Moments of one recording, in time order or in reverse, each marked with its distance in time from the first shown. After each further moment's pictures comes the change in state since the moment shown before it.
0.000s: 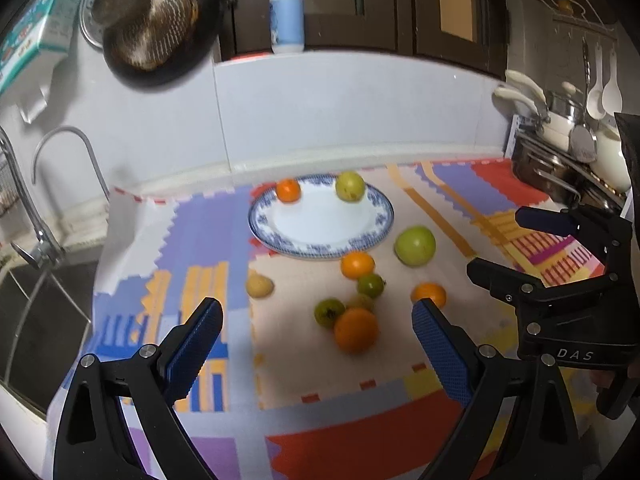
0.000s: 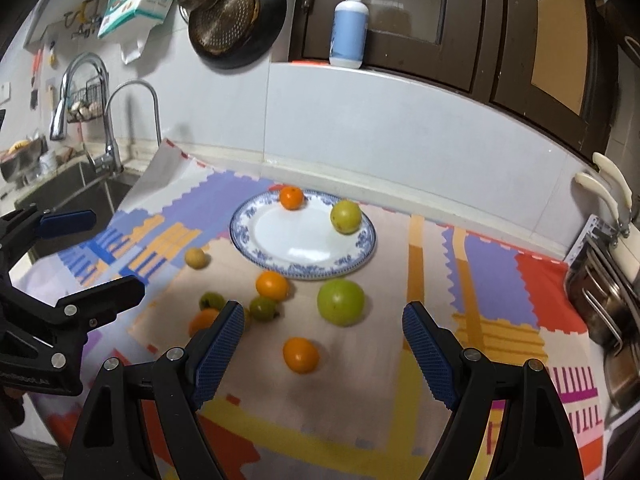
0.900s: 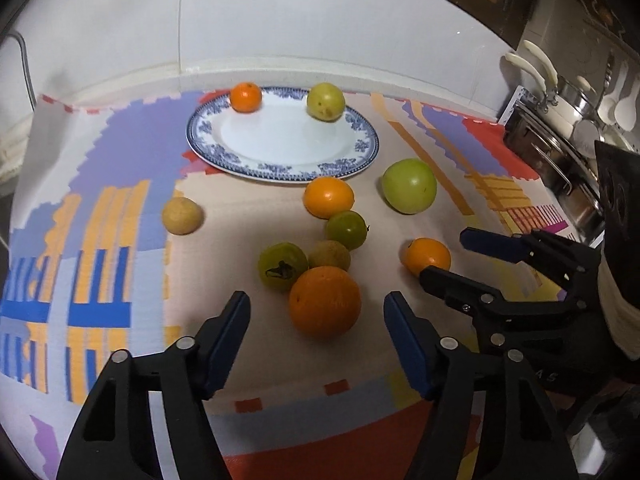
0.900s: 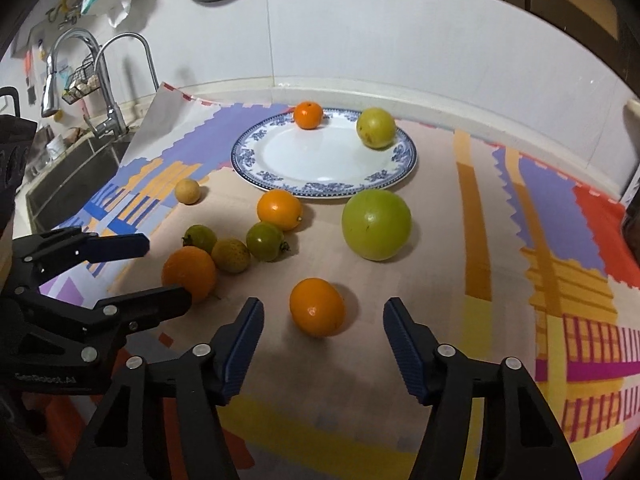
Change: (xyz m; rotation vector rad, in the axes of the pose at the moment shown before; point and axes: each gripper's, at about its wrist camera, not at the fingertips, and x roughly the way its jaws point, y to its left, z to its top) left arm 0.093 0.001 -0.014 -0.129 0.242 -0.197; right arm 0.081 -0.007 -0.031 0.071 0.201 0.153
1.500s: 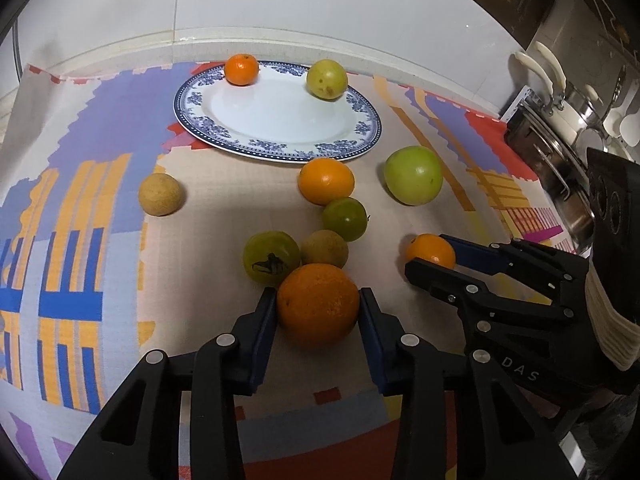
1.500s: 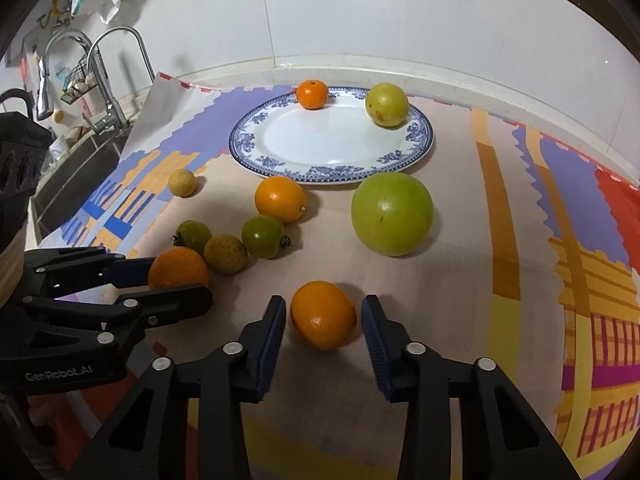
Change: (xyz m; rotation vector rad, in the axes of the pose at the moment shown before) left arm 0.017 0.002 0.002 -0.042 0.059 -0.041; right arm 0.021 -0.002 0.003 0.022 0.057 0.049
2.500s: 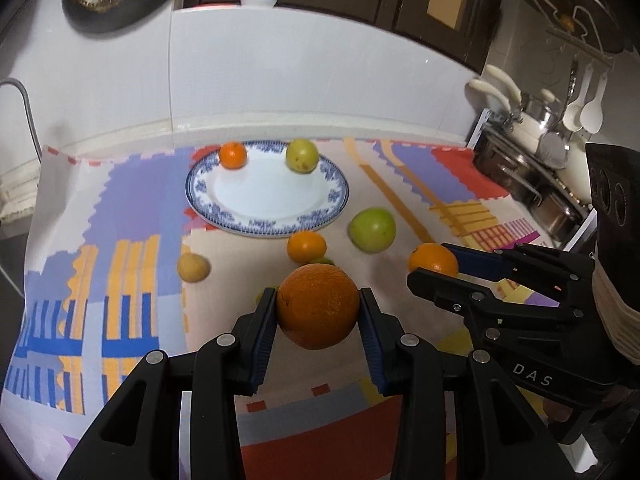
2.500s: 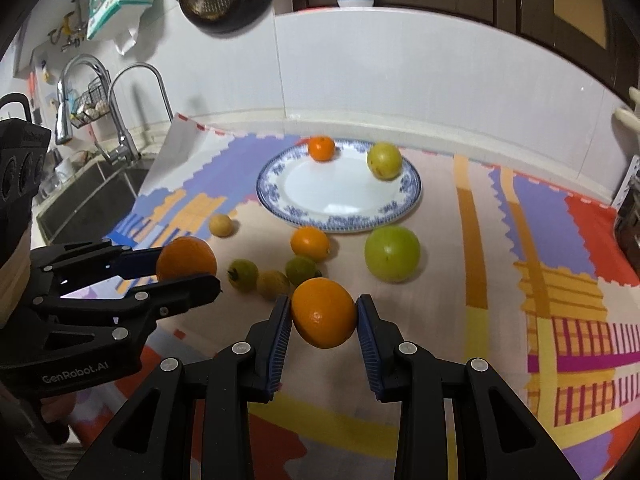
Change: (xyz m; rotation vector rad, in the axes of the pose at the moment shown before) left arm -0.078 -0.014 0.006 0.131 -0.196 -0.003; right arm -0.074 0.029 0.008 0.009 -0.152 -0.045
